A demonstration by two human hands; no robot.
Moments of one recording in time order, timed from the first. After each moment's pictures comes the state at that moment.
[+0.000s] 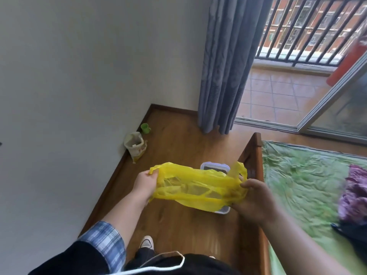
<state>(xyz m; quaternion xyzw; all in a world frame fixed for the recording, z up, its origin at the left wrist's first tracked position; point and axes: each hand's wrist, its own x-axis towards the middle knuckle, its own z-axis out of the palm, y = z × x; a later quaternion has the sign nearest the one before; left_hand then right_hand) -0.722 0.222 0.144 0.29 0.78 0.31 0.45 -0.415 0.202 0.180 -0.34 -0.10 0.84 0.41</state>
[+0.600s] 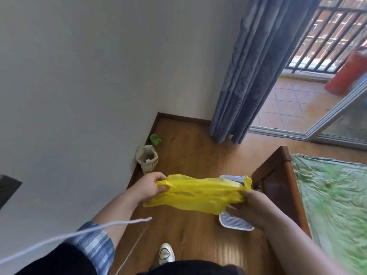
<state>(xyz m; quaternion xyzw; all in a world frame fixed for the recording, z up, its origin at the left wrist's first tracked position) -0.975 0.346 0.136 0.54 0.64 0.14 0.53 -0.650 0.305 0.158 -0.60 -0.10 0.70 0.37</state>
